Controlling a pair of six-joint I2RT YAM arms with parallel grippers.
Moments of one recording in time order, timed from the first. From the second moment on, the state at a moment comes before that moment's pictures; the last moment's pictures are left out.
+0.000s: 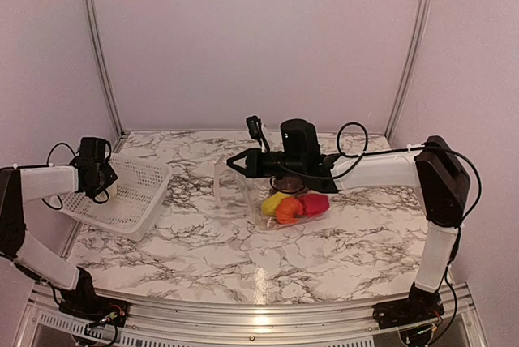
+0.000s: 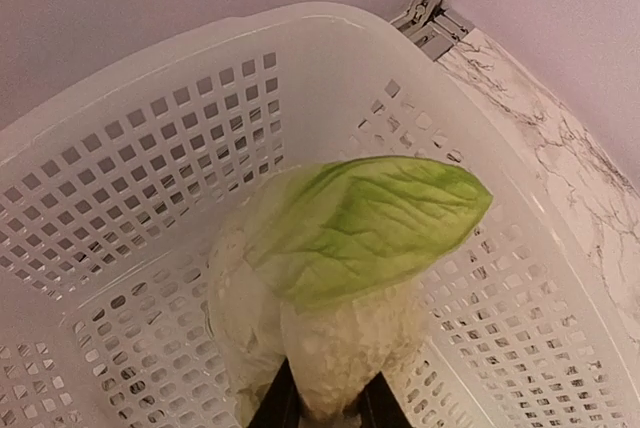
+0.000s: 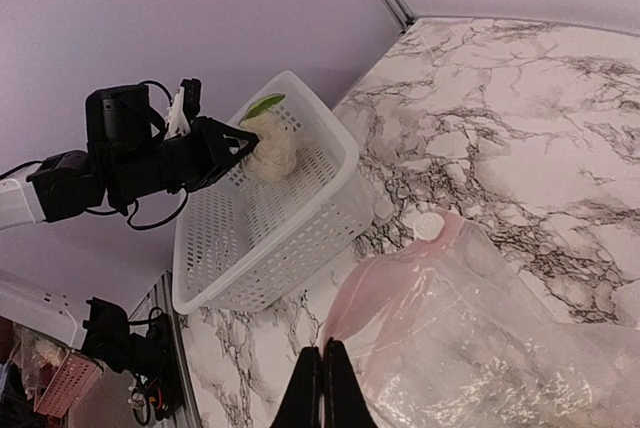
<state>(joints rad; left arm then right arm) -0.01 1.38 0.71 -0.12 -0.41 -0.66 0.82 1.90 1.28 0.37 -0.42 0.59</state>
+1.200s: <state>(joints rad) -0.57 1.25 0.60 0.31 0.23 -0.57 0.82 1.90 1.28 0.36 -0.44 0.58</state>
